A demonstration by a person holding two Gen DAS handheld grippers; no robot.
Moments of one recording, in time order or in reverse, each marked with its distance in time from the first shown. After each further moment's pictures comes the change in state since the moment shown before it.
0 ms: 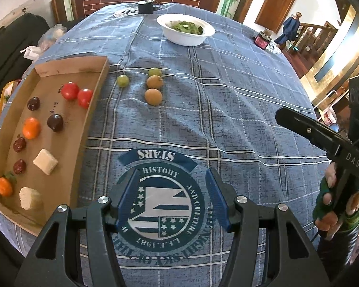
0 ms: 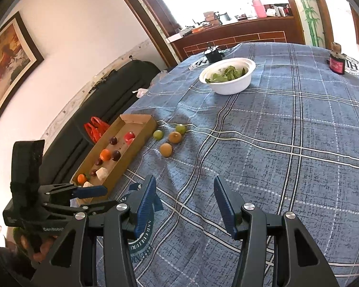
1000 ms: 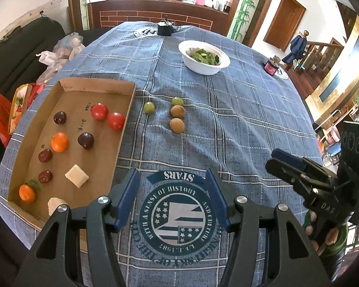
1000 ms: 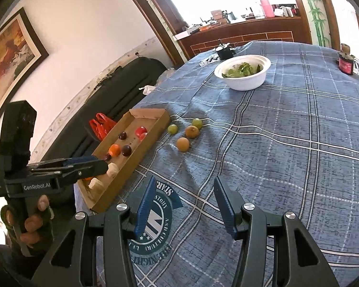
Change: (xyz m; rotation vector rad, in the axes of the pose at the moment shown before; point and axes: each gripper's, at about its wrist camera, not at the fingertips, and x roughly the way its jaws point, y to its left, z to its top) left arm -0.037 0.028 0.016 -0.069 -0.094 0.036; right arm 0.011 0.029 -0.010 -0.017 0.008 0.019
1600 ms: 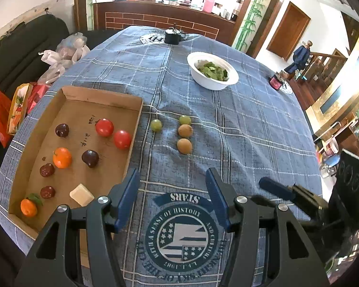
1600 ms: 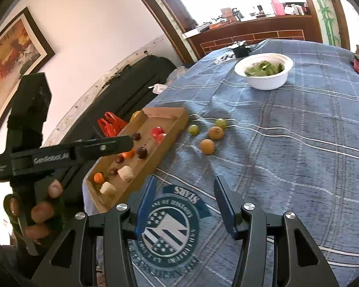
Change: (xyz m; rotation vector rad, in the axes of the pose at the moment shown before) left arm 0.003 0.018 0.028 -0.043 -0.025 -0.009; right arm 0.023 0.030 0.004 -0.007 0.007 0.042
